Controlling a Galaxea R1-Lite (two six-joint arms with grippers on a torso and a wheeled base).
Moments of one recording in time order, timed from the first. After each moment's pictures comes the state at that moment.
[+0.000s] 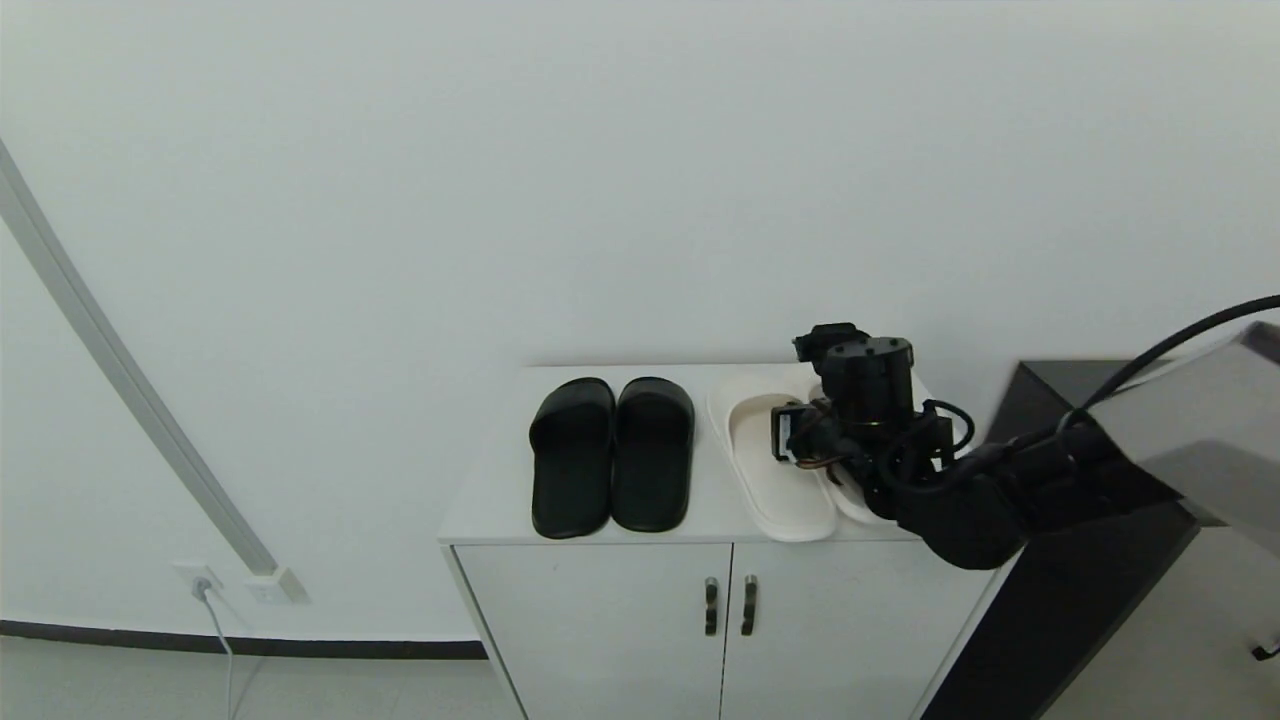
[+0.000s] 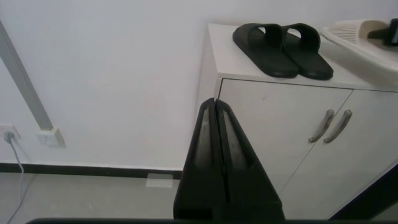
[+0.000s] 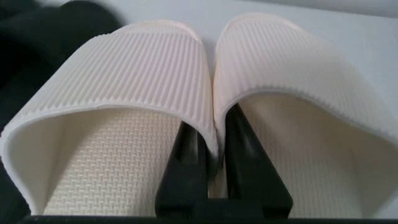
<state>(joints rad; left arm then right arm) 0.00 0.00 0.00 0.00 0.03 -0.10 0.61 2.09 -1.16 -0.66 -0.41 0.14</state>
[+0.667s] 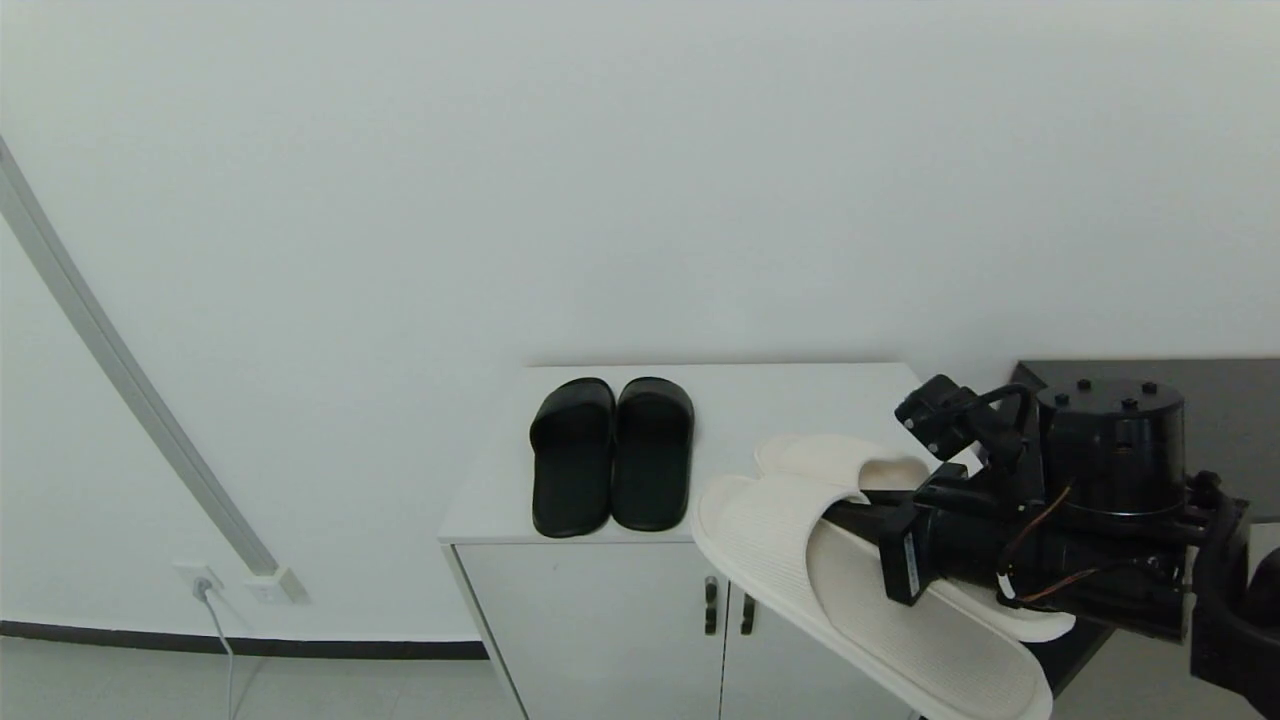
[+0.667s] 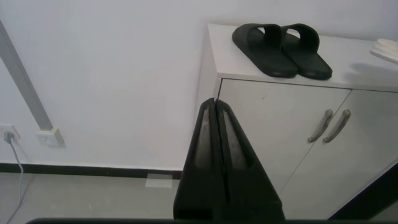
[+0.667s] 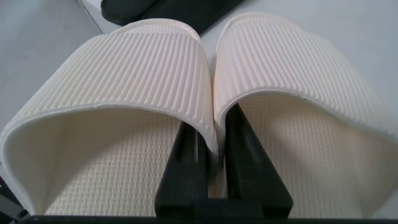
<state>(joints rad) 0.00 0.00 0.00 0.00 0.03 -0.10 0.61 1.63 -0.63 -0.67 0.15 -0.01</state>
